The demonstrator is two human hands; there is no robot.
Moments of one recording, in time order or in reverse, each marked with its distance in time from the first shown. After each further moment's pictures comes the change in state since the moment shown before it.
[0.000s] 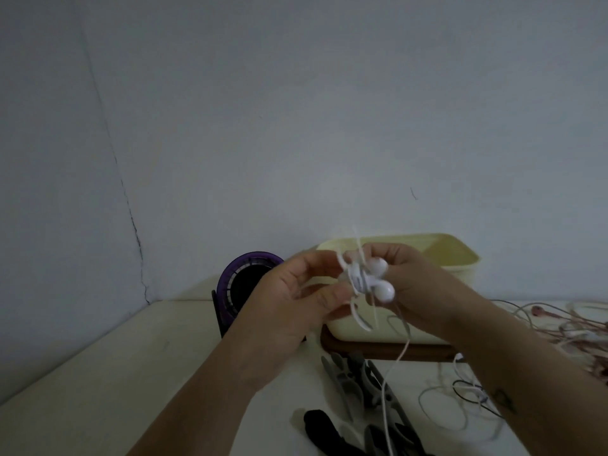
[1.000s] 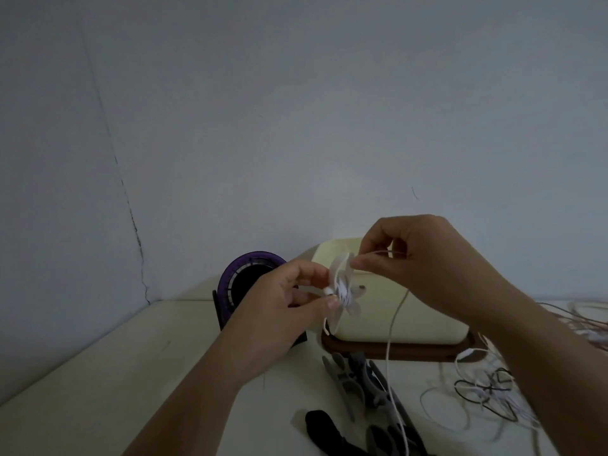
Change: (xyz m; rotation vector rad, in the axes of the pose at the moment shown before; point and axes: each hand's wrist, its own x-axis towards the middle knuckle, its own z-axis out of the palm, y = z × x) left_hand -0.001 -0.002 -0.015 0.504 0.092 -0.036; right_hand -0.013 -0.041 0.003 -0.899 0.241 -0.340
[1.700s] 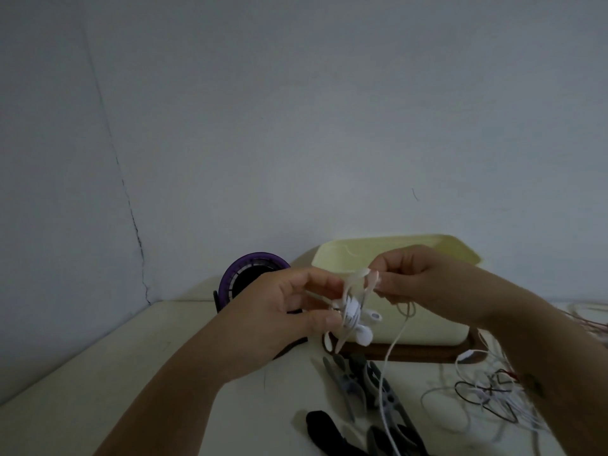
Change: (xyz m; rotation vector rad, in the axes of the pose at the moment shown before) left_hand -0.006 0.014 -0.014 -0.073 -0.230 0.019; right_hand -0.006 0.038 0.003 0.559 -0.401 0.198
